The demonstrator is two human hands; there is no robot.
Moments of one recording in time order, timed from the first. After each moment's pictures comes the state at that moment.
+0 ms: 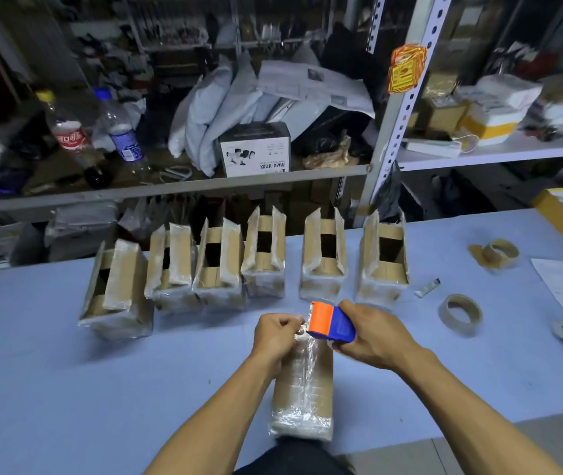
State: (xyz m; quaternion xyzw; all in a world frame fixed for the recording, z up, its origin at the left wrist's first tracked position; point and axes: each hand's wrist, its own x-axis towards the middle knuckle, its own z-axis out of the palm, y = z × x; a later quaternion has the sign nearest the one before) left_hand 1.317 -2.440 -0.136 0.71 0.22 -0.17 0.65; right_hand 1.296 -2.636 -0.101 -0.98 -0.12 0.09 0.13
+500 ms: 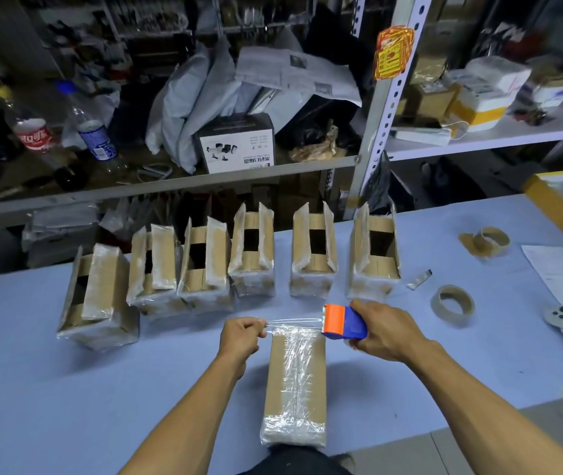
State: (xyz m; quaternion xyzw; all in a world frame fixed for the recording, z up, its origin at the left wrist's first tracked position) left_hand 1.341 -2.395 -0.170 0.74 0.25 -0.18 0.60; right_hand 1.310 -2.680 -0.125 -0.99 -0.08 0.12 0.09
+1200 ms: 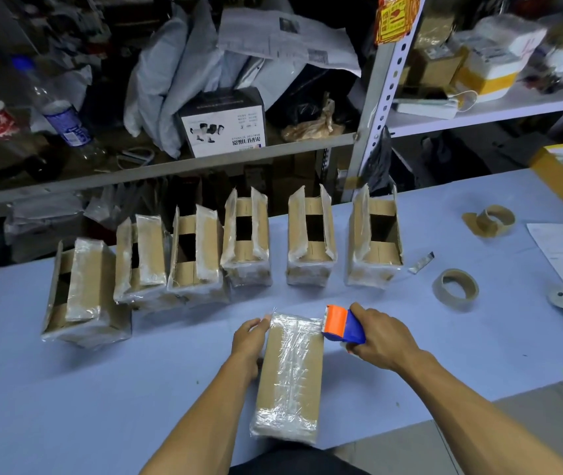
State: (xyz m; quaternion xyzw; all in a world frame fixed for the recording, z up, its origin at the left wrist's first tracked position) left_hand 1.340 -2.418 -0.201 0.64 0.35 -0.27 0.63; right_hand 1.301 -2.672 -0.168 -0.98 -0.01 0.17 0.13
